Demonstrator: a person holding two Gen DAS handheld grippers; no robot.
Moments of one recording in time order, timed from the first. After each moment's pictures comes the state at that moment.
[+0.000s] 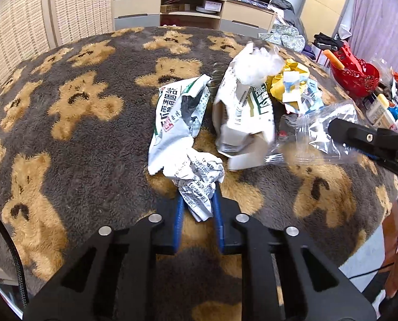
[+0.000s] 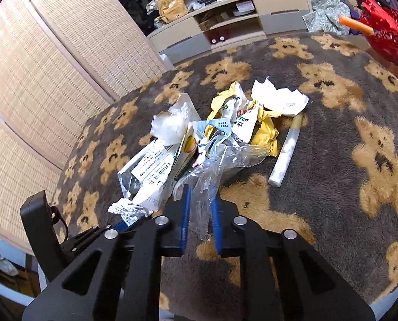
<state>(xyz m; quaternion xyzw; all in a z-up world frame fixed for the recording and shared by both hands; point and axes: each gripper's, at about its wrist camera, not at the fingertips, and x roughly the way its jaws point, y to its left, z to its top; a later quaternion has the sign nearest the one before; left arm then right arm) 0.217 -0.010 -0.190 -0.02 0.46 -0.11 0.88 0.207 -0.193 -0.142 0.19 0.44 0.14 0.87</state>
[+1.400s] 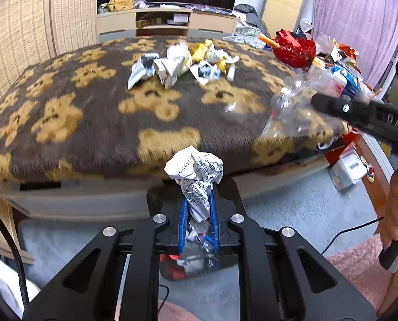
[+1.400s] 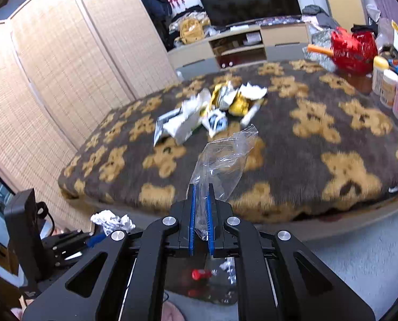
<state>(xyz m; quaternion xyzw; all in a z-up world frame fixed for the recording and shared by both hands) 0.003 -0.026 -0.166 0.00 0.43 -0.17 0.89 0.013 -0.225 -0.119 0.14 0.37 0.16 0.90</state>
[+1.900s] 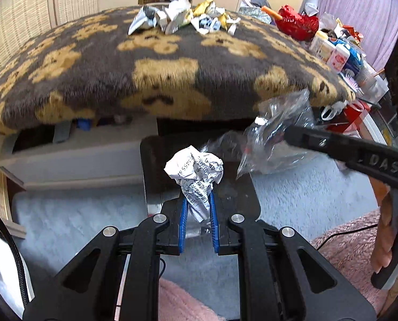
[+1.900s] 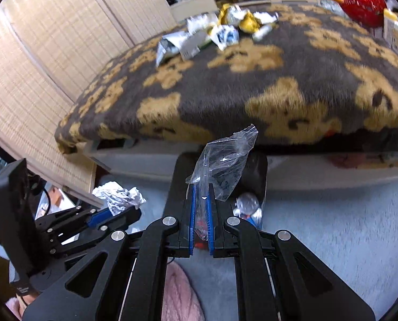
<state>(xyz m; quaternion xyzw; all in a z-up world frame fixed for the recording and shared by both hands) -0.035 -0.024 -0.220 0.00 0.48 -0.16 0.86 -0.020 -0.186 -0.203 0.13 0.48 0.17 0.85</state>
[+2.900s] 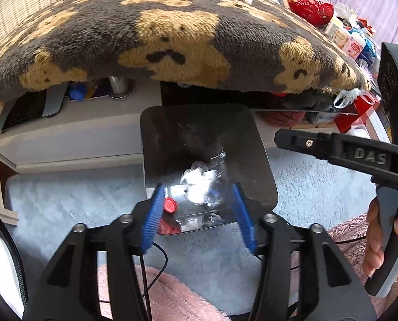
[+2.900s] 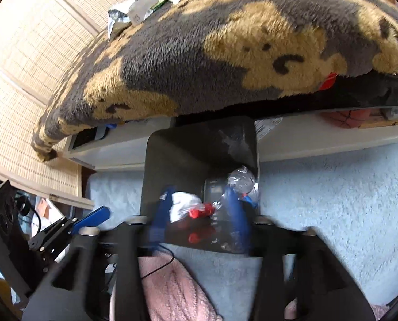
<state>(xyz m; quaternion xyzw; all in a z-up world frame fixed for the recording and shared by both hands) -0.024 -0.015 -0.264 -0.01 0.52 -0.15 0.84 -0.002 -0.190 -0.258 0.17 0.53 0.12 0.82</state>
